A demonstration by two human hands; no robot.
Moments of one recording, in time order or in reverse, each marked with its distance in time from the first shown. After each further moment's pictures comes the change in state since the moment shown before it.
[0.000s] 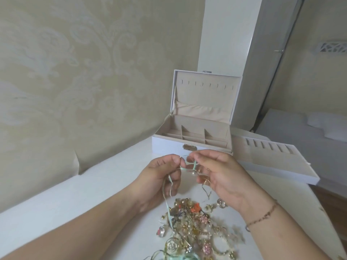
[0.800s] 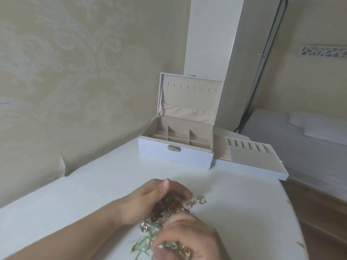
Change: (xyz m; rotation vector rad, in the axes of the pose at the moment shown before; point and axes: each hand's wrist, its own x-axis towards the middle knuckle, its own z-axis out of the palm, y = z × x) left_hand -0.028 -0.004 0.012 0.644 -0.352 0.097; right_hand -0.153 0.055 0.000 -1.291 0.073 -0.273
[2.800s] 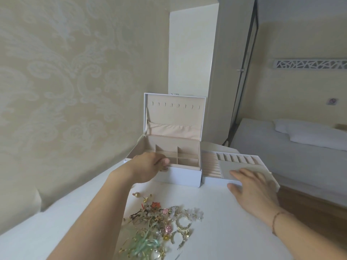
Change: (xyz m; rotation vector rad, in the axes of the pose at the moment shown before) left_hand 0.114 0.008 -0.074 0.899 0.151 -0.229; right_hand 0.145 0.181 -0.059 -0.414 0.153 0.385
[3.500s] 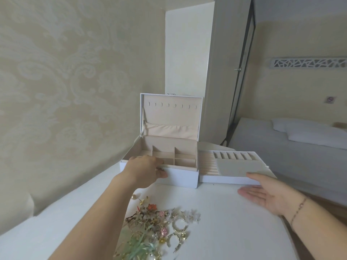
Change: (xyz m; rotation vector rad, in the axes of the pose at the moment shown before) left_hand 0.005 0.010 0.013 0.314 0.060 -0.082; right_hand 0.011 0.022 -0.031 1.562 -0.253 0.798
